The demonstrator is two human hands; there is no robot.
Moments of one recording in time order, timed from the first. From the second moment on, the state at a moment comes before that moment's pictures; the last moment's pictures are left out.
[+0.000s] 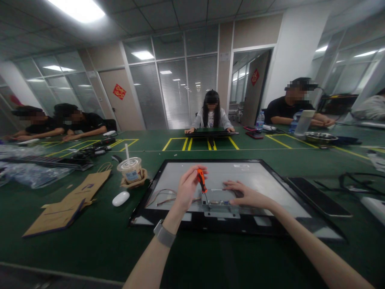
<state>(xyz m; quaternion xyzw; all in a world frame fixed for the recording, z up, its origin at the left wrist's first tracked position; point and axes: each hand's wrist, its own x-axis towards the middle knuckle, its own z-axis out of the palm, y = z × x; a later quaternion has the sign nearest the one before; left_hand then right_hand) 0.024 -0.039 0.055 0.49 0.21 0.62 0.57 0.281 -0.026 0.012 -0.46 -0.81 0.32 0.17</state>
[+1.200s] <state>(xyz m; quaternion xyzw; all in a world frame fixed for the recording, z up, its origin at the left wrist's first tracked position) 0.023 -0.040 0.058 0.46 0.25 0.66 0.54 0.281 -0.028 0.012 -0.46 -0.81 0.32 0.17</state>
